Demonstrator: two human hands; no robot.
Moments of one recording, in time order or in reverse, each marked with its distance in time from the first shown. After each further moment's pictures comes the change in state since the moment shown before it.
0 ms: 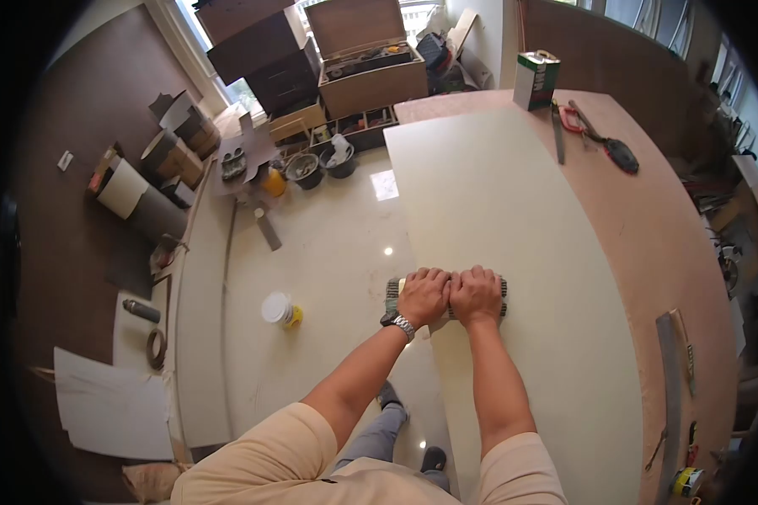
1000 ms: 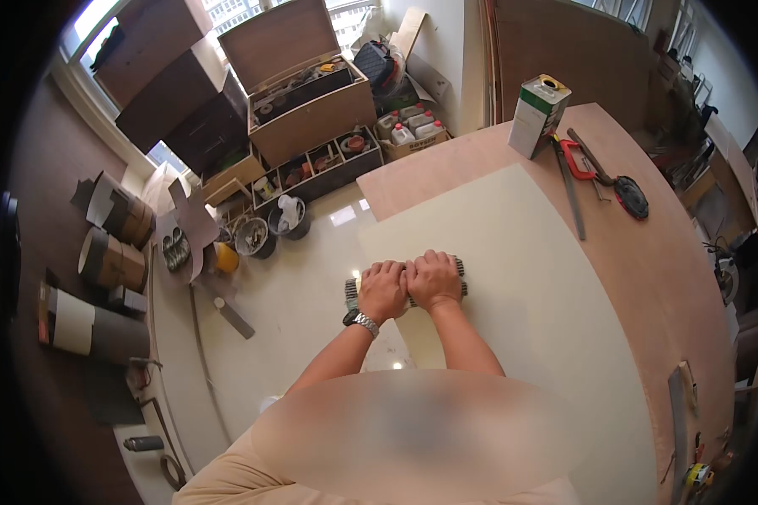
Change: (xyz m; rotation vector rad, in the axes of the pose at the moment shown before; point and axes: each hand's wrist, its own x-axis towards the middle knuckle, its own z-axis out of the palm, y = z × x) left_hand 0.347 -0.266 -0.008 -0.039 -0.073 0.025; right_hand 0.377 -0.061 0.205 0.031 0.030 0.012
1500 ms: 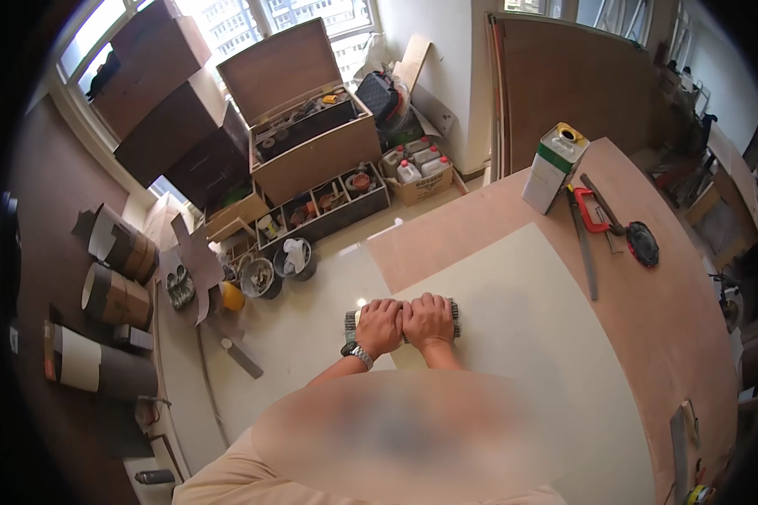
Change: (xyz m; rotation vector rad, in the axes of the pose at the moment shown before) left_hand 0.087 -0.068 -0.013 -0.018 0.058 0.134; right_hand 0.082 -0.020 0.051 -0.017 0.051 0.080
